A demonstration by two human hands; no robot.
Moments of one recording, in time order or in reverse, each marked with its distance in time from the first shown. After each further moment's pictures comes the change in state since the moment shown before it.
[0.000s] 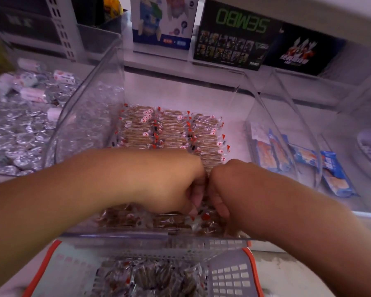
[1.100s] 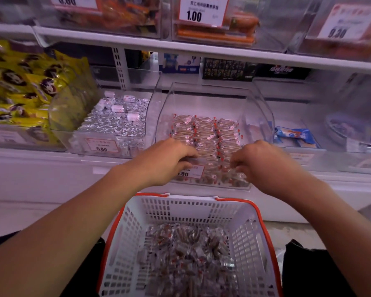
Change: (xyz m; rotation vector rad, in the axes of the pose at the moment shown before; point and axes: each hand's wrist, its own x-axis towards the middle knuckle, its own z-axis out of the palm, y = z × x) left_hand -0.136 0.027 0.058 0.126 0.511 0.021; right_hand -0.121 -0.031 0.041 -0.039 0.459 0.028
